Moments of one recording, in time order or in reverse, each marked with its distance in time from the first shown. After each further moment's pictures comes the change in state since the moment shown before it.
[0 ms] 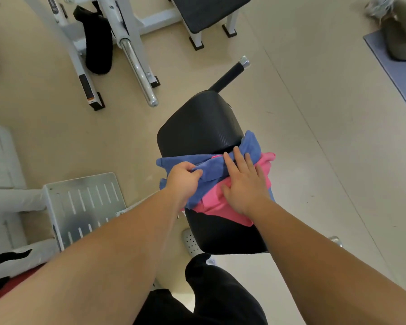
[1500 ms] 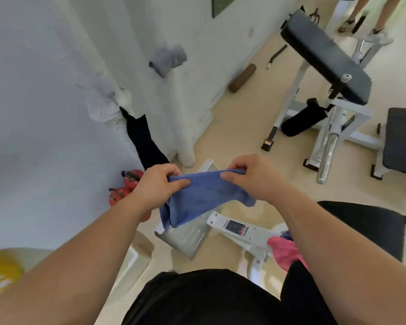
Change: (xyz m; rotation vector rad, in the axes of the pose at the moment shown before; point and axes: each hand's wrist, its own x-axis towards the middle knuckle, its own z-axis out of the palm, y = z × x) left_hand -0.339 -0.289 -0.286 -0.311 0.785 0.084; right_hand -0.166 -0.393 -0.091 0.215 -0.263 -1.036
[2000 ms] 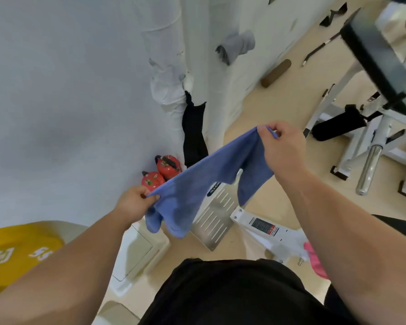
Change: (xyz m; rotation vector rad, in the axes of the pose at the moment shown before) left_hand -0.038 -0.244 -0.130 -0.072 0.091 -0.454; right_hand 0.086 -0.136 0.108 0.168 0.488 0.111
